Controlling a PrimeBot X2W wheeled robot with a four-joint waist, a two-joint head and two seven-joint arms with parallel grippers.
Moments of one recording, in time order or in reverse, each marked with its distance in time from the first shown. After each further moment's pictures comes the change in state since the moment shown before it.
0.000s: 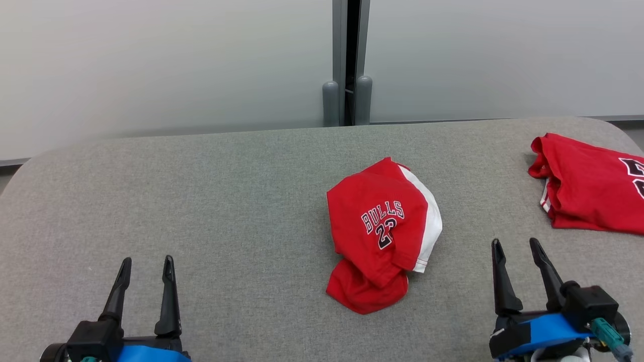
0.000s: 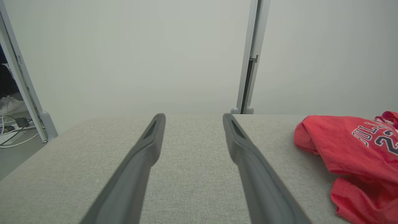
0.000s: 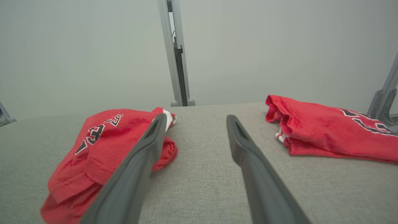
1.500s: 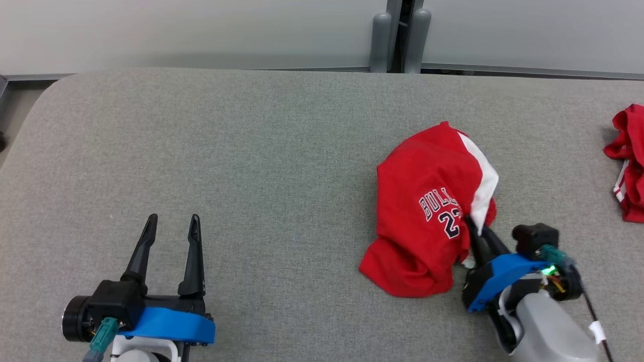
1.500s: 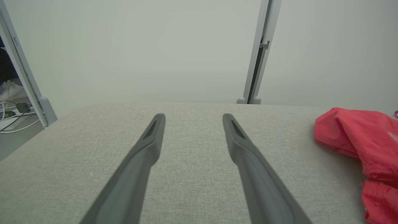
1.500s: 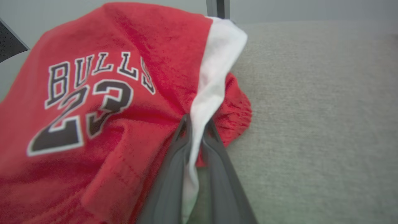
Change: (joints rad) left arm -0.129 -0.021 -0.067 0.017 -0.003 -0.007 0.000; right arm -0.423 -0.046 0.197 0.638 0.136 0.001 0.000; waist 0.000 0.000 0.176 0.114
